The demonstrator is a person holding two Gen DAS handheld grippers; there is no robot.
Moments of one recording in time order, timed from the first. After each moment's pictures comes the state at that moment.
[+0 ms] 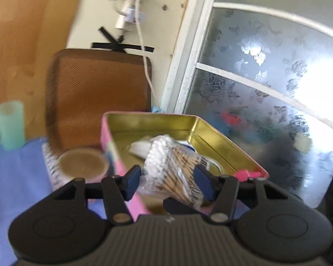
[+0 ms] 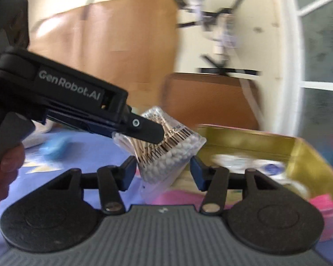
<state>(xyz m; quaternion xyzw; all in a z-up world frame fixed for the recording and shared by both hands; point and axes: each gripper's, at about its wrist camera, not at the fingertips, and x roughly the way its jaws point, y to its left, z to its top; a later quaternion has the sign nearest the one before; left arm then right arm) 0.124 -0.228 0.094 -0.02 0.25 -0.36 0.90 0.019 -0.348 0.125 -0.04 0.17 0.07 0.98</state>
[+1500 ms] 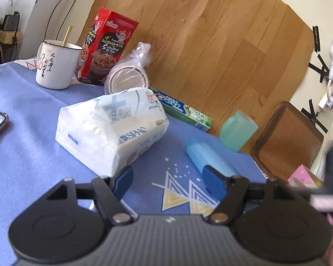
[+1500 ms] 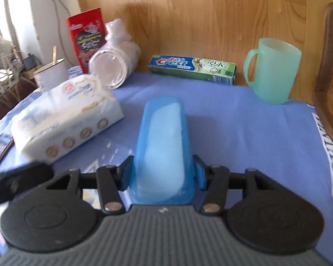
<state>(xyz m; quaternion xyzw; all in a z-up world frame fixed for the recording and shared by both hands) 0.078 0.099 0.002 -0.23 0.22 0.01 0.95 0.200 -0.096 0.062 -0.03 0.39 0.29 0.88</state>
